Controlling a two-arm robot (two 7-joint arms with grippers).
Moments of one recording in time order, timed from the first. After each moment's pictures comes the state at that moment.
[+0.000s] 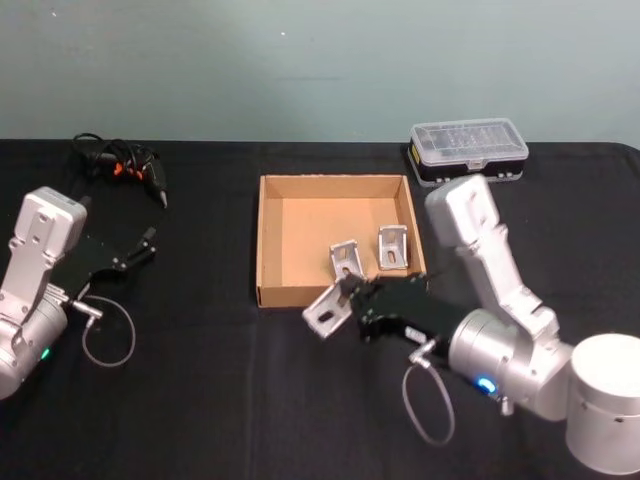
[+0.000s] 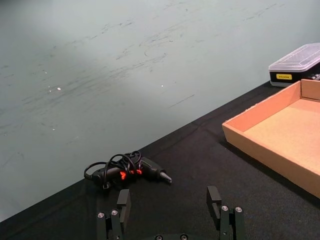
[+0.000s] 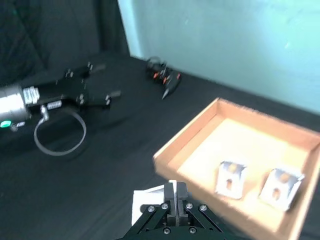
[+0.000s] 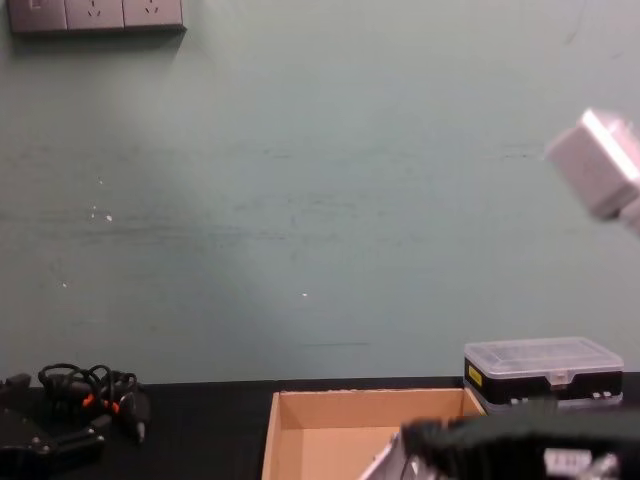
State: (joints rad) left arm -0.20 0.60 0.45 -1.41 -0.25 -0.12 0.03; right arm 0.08 0.37 -0.38 -1.83 0.27 0.45 0.30
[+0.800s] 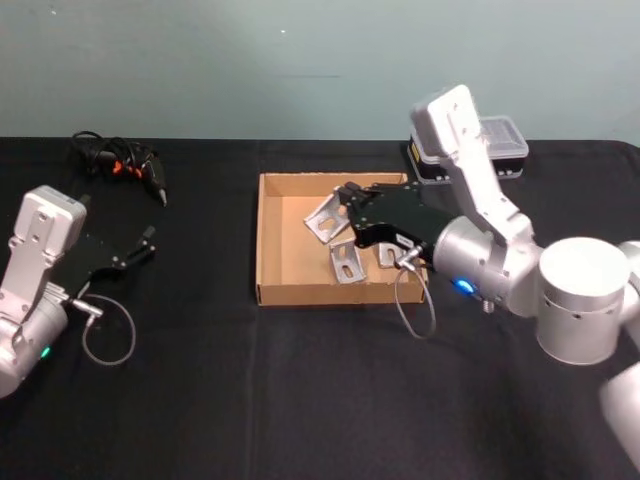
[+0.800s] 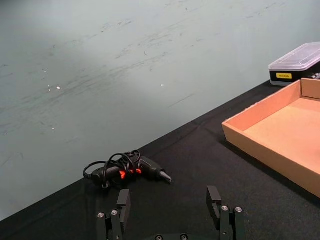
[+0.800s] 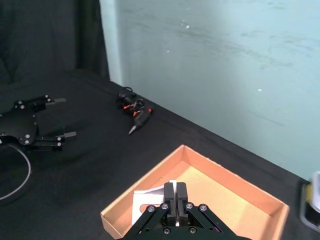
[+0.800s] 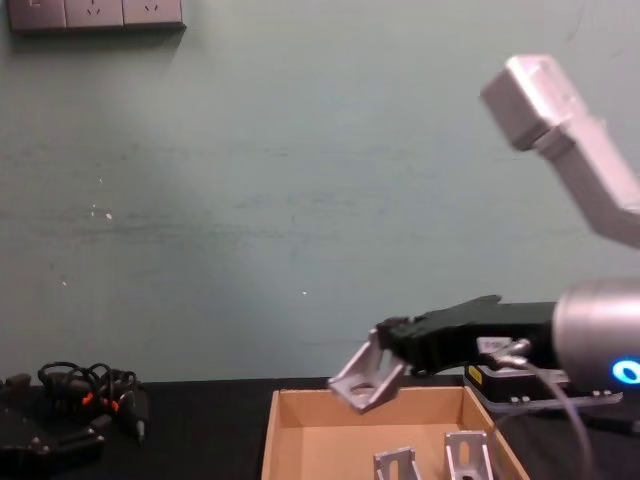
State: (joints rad) left arm -0.20 0.60 0.45 -1.41 -0.25 -0.12 0.03; right arm 0.34 0.30 -0.42 -1.58 0.19 0.36 0.34
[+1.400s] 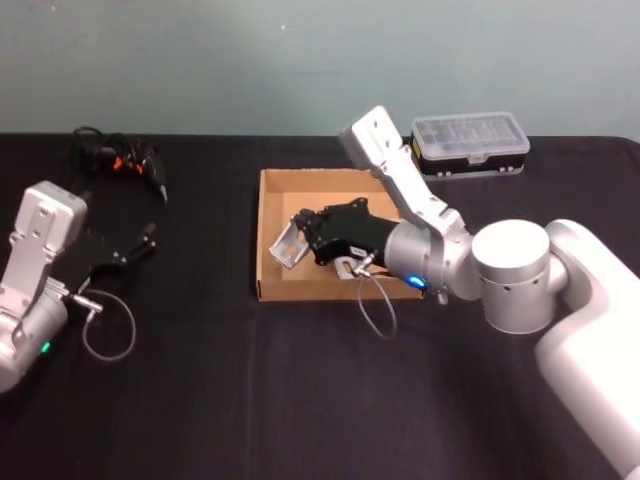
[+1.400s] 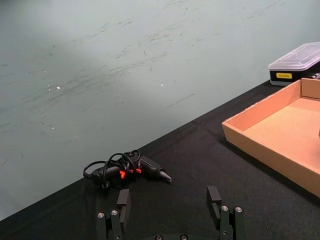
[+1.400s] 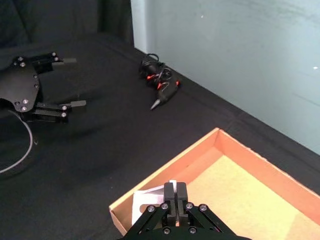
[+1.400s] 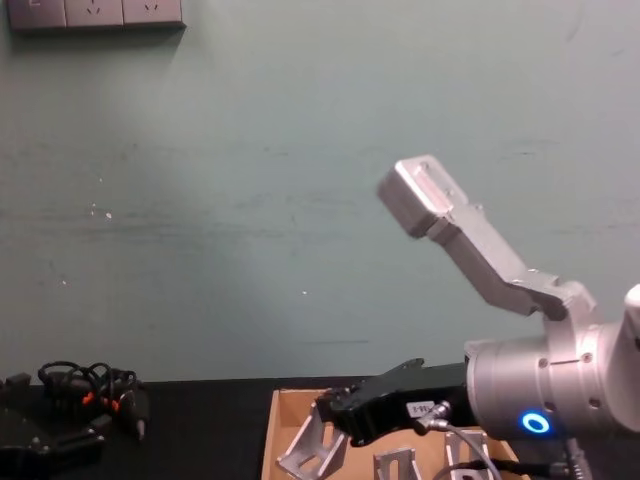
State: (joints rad) left arm -0.20 0.60 0.45 -1.41 -0.25 -0.12 0.03; right arm 0.51 0.22 -0.53 -1.28 0.15 0.31 0.44
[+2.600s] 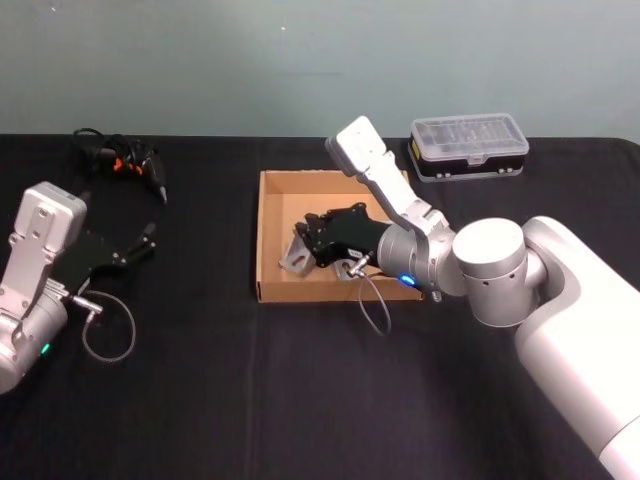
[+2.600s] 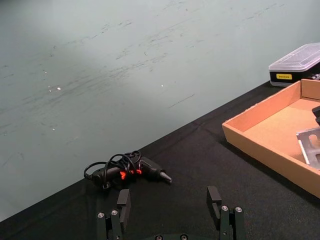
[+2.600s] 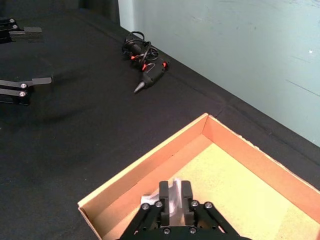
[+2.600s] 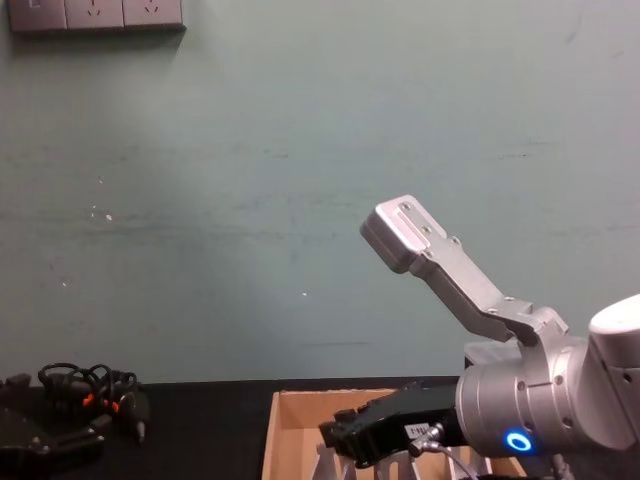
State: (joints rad) left arm -0.20 0.60 0.45 -1.41 -0.25 -0.12 0.03; right arm 0.57 0.17 -0.54 -1.12 0.08 0.29 0.43
